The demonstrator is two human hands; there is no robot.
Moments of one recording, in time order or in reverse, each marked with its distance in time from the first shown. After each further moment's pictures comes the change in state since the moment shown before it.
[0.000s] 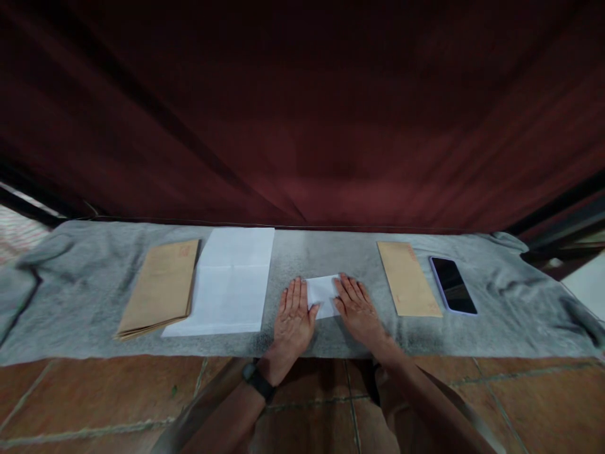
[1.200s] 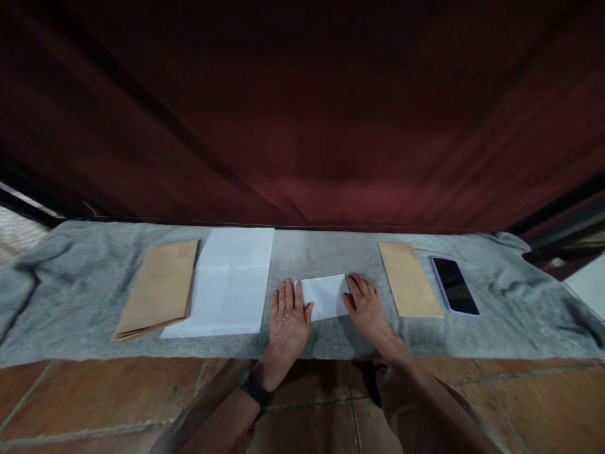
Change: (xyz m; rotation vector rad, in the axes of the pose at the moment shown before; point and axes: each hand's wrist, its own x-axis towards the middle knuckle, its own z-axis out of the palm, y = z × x) left_hand 0.000 -0.005 -0.012 0.005 0.029 -0.077; right_hand 0.007 0.013 -0.010 0.048 -0.002 0.178
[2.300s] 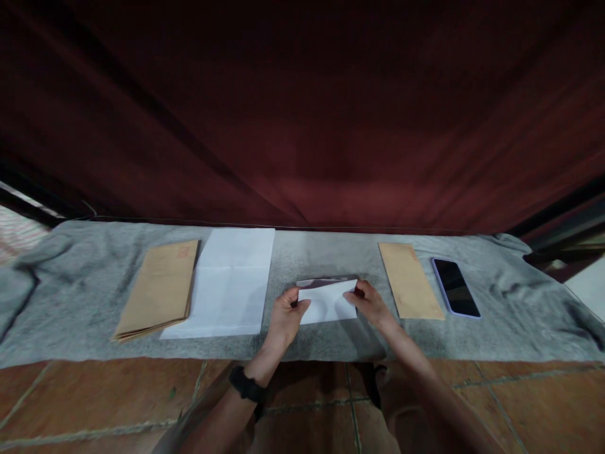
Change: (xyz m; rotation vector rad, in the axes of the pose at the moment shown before) left_hand 0.028 -0.002 -0.029 -1.340 -0.201 -0.450; right_hand 0.020 0.022 0.004 0.933 -0.126 0.312
